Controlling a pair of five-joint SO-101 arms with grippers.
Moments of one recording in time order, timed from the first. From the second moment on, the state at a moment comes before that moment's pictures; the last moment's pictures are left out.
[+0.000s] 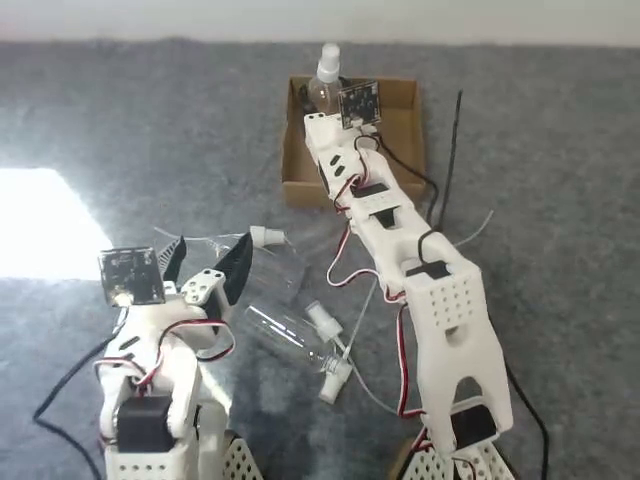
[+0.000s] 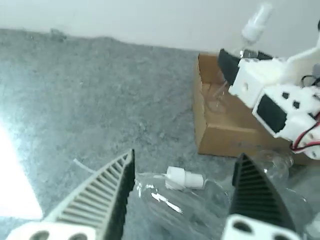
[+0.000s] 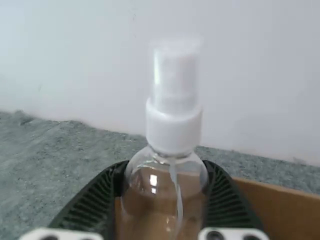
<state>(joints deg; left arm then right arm) -7.2 -103.1 80.9 60.4 10.3 -22.9 50.0 -10.5 -27.0 -4.0</state>
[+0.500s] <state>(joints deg) -7.1 -103.3 80.9 61.0 10.3 -24.4 63.0 -26.7 -27.1 4.9</state>
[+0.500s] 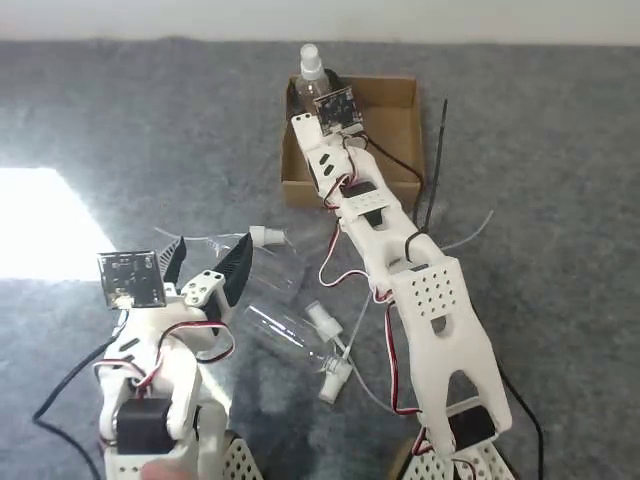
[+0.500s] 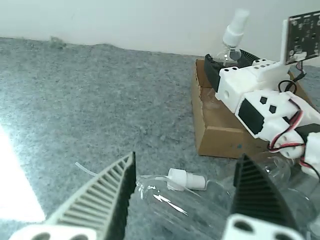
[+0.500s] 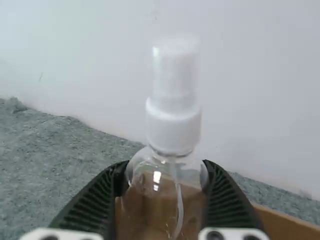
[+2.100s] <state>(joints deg) -7.2 -103.3 80.9 61.0 10.3 -27.0 50.9 -13.5 -19.2 1.6</state>
